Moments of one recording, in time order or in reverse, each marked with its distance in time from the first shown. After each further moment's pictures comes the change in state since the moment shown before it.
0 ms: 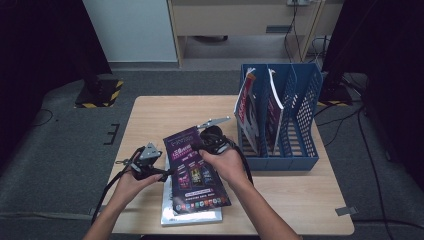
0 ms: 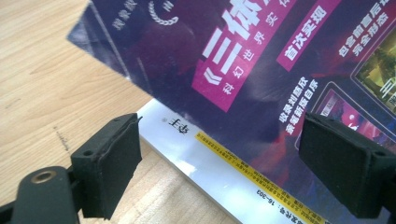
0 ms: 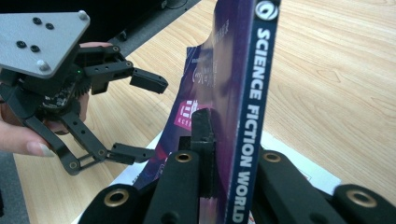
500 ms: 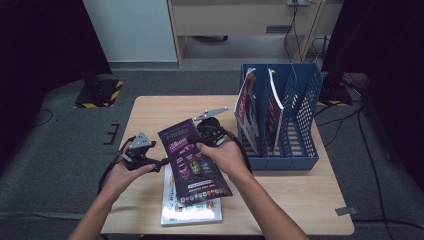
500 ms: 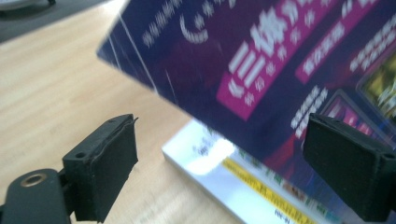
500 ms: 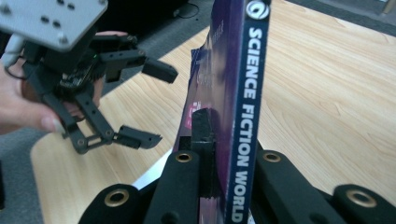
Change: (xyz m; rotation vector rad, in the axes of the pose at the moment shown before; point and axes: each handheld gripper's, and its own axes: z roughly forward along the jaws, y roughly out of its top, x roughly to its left) left arm 0.026 0.026 -0.023 -0.072 -0.007 -0.014; right arm 0.008 0.029 -0.014 -0.028 0.042 -0.073
